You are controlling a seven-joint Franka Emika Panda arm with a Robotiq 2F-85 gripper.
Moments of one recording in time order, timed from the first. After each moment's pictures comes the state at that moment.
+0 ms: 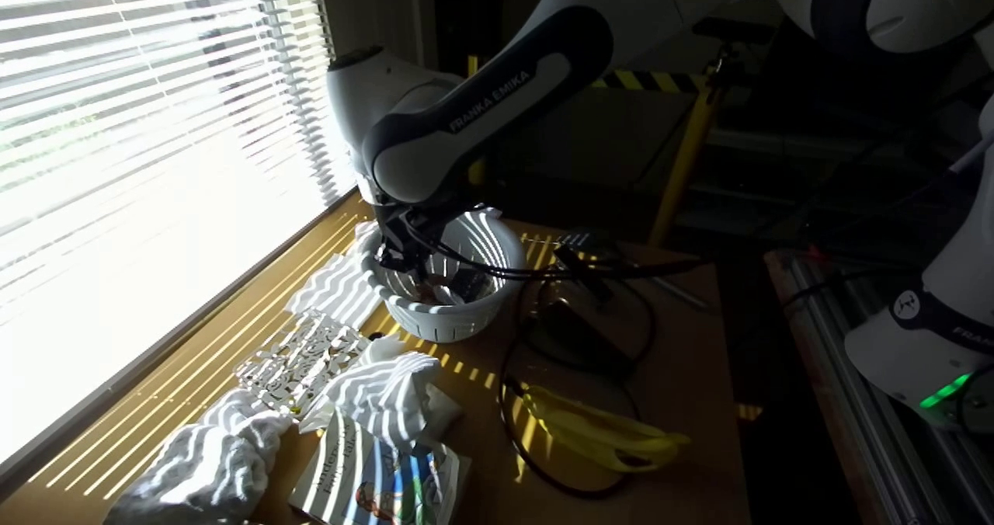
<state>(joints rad) 0.16 0.90 -0.15 -1.32 0.03 2.14 0.59</state>
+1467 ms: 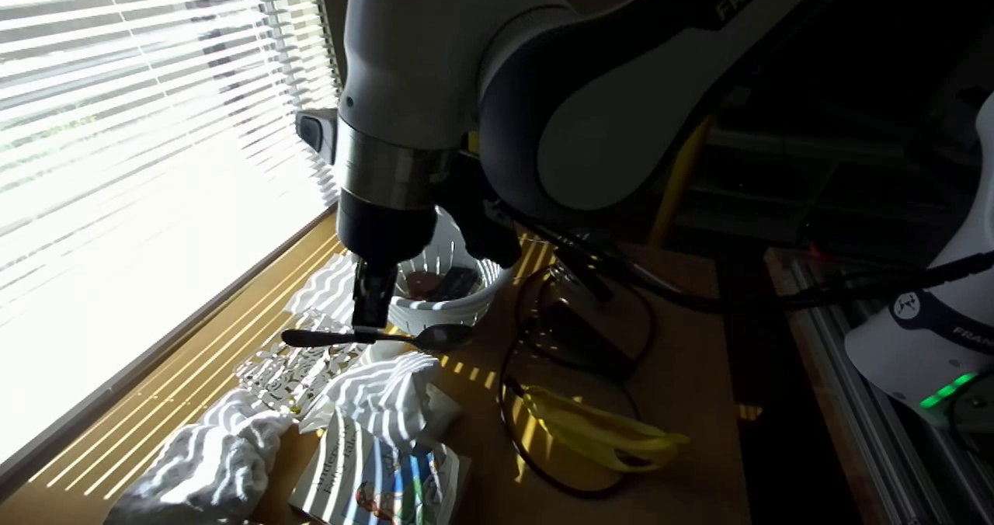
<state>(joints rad) 0.20 0.43 0.16 -1.86 -0.05 2.59 -0.01</state>
